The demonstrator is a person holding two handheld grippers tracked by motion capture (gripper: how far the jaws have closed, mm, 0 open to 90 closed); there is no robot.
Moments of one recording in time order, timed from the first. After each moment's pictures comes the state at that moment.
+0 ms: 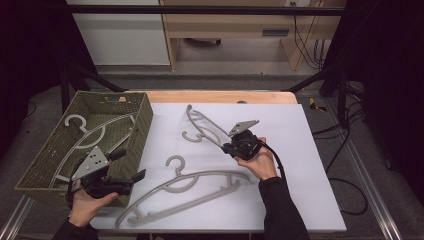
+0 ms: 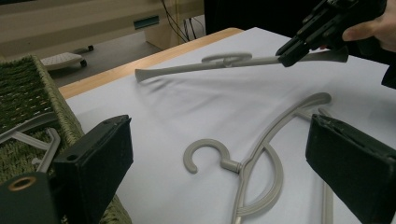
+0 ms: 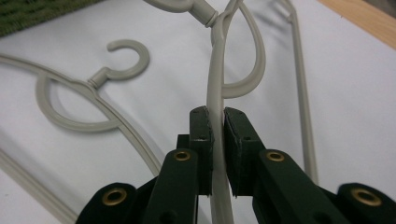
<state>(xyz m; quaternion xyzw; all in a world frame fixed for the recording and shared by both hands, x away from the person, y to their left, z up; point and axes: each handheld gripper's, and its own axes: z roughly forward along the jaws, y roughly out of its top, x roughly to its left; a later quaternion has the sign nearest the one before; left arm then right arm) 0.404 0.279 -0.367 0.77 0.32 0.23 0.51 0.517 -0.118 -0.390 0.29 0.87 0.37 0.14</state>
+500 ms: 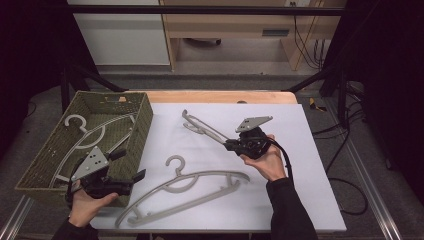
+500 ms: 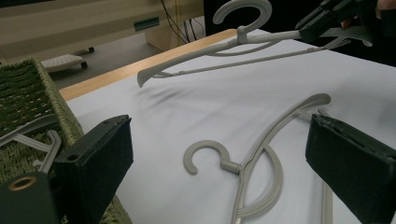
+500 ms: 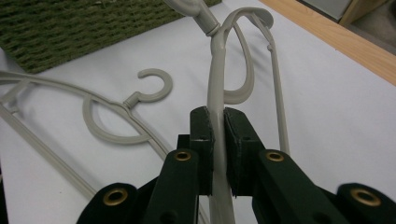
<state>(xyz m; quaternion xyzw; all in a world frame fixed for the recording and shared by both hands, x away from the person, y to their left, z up) 0.403 0.279 -0.366 0.77 0.31 0.23 0.51 0.499 -0.131 -0.356 0.28 0.86 0.41 0.13</state>
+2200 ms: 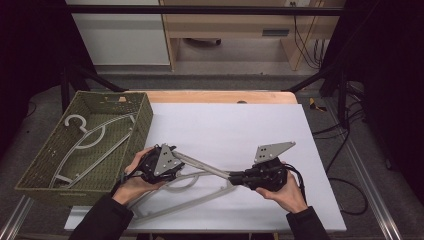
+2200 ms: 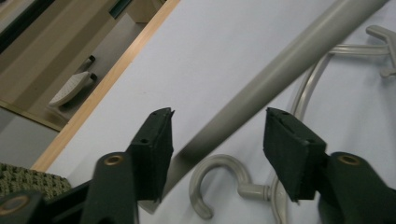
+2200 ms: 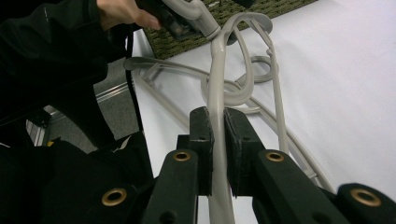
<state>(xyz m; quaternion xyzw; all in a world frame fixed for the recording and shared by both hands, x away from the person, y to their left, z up) 0.452 0.166 -0.395 0.87 0.15 0.33 0.34 0.425 -0.161 -0.361 0.21 0.85 0.48 -0.01</state>
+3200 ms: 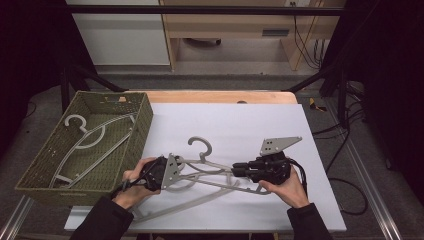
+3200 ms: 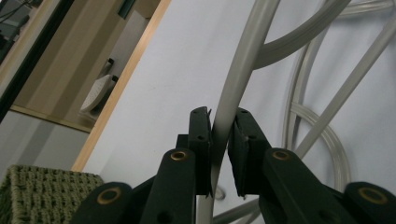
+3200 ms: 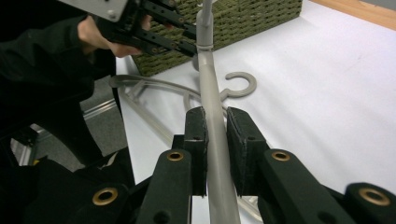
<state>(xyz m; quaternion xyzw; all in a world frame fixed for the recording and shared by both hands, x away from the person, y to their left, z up) 0.428 0.157 -0.395 0.88 0.10 0.37 0.27 0.437 -0.171 -0.356 0.23 0.83 0.50 0.01</state>
